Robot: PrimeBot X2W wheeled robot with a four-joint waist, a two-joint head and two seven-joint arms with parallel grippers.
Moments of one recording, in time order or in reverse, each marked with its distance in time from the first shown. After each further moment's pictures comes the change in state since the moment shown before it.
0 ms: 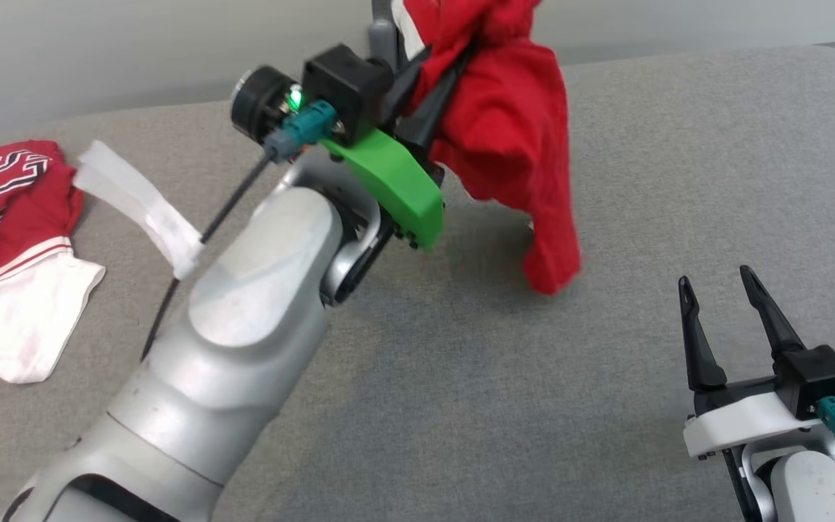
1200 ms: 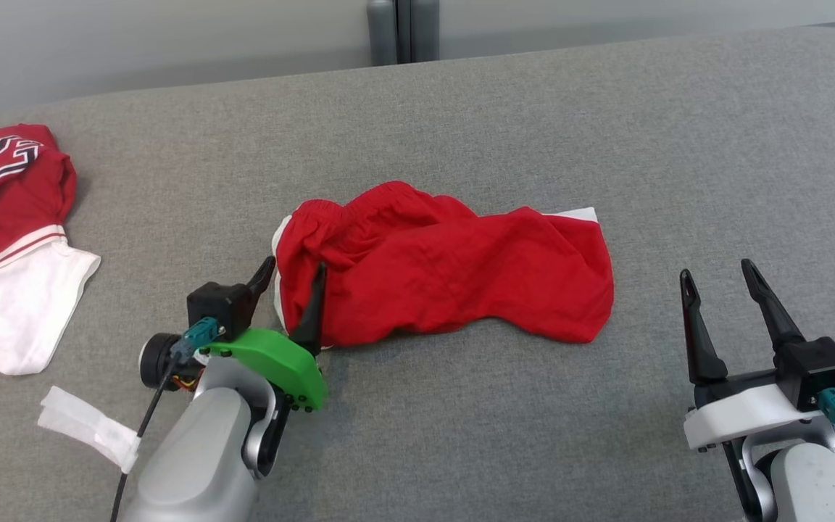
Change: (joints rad) left arm 0.438 0.033 0.242 0.240 0.041 0.033 -0.140; right arm -0.025 0.000 -0.003 0.020 0.009 0.000 0.000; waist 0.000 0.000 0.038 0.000
